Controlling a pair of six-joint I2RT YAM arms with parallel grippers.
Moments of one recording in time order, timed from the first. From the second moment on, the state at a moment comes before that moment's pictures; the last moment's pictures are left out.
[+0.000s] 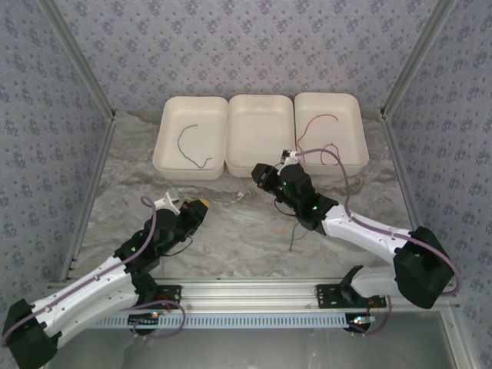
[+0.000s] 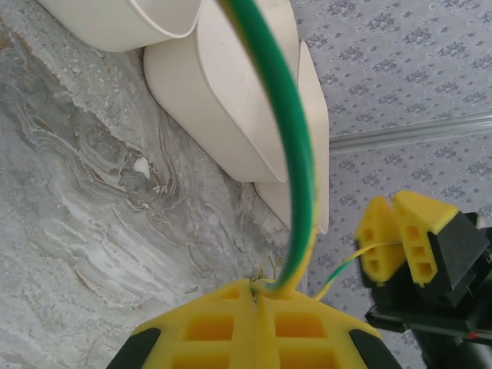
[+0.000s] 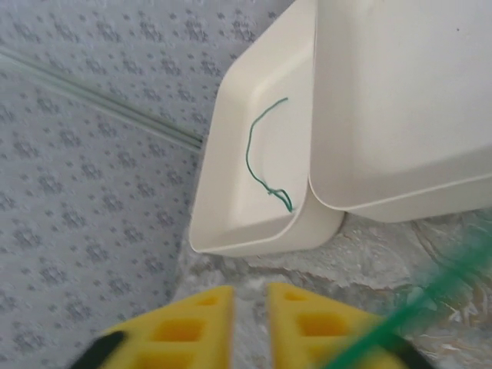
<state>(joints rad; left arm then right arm) -0.82 0.62 0.33 -0.01 -0.20 -1.37 0.76 1.29 0.76 0.26 0.12 1.02</state>
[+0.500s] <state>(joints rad) -0.94 0.53 0.24 0.16 -0.38 -1.60 0.75 1.12 0.68 0.32 0.11 1.03</state>
